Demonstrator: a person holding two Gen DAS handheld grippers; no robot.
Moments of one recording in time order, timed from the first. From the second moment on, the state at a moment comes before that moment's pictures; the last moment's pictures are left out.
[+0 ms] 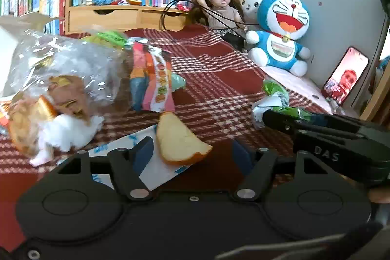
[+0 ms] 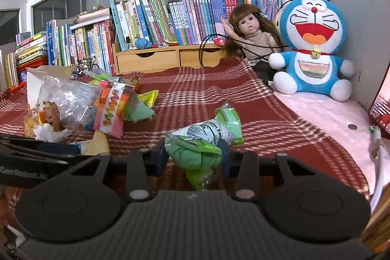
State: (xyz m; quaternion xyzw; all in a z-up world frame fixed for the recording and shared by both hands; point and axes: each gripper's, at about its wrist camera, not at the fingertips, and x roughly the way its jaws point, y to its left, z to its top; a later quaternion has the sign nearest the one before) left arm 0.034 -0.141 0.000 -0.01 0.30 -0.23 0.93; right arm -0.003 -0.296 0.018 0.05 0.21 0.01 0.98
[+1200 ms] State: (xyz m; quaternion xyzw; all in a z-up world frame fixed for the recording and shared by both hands) left arm -0.084 -0.037 0.037 -0.02 0.22 -0.12 0.97; right arm -0.082 -0.211 0.035 0.05 0.20 0.13 0.97
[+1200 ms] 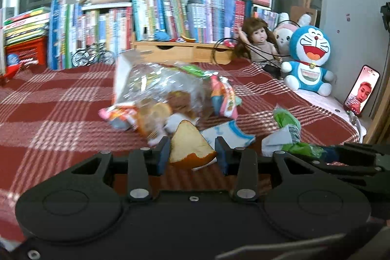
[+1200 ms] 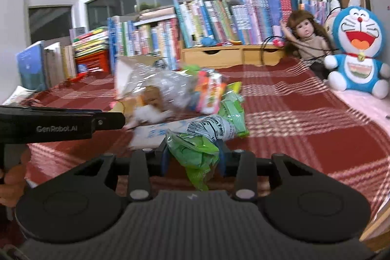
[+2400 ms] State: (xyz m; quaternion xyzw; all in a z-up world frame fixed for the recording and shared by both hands) left arm -0.170 0.001 -0.131 0.00 0.50 -0.07 0.86; right arm -0.143 -0.135 -0.105 0.04 0.48 0.23 0.85
